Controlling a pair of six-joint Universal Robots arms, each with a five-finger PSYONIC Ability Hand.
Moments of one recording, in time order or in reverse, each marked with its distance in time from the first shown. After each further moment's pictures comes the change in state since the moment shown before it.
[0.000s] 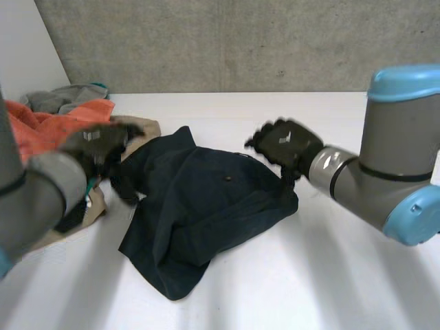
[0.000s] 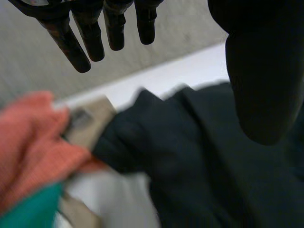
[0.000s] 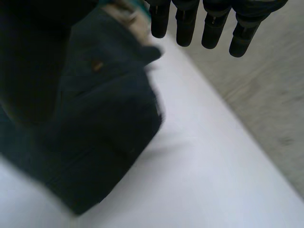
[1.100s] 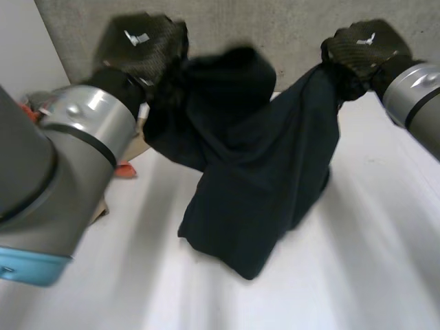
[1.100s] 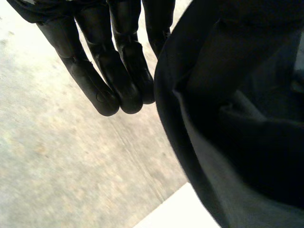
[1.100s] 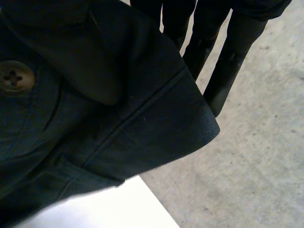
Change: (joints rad) left arm -0.225 0.007 0.183 0.392 -0.044 0.212; right arm -0.189 -0.249 -0.030 -0.155 -0.001 0.147; left_hand 0.950 0.992 0.975 0.998 0.933; right_hand 0.902 0.967 0.965 0.981 0.938
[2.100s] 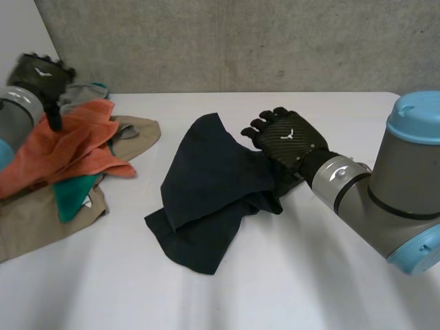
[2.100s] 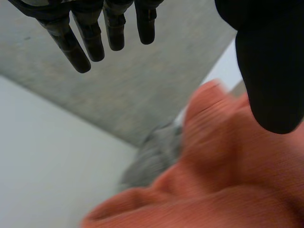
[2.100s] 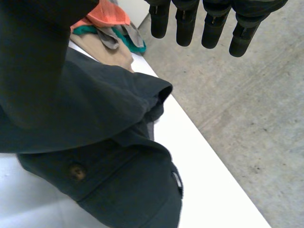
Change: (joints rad) left arm 0.583 -0.446 0.341 -0.172 0.213 0.465; right arm 0.186 0.100 0.278 -0.154 -0.024 -0.095; left_hand -0.952 -0.992 -0.975 -0.998 -0.934; right_hand -0.906 -0.972 -0.969 -0.984 -0.942
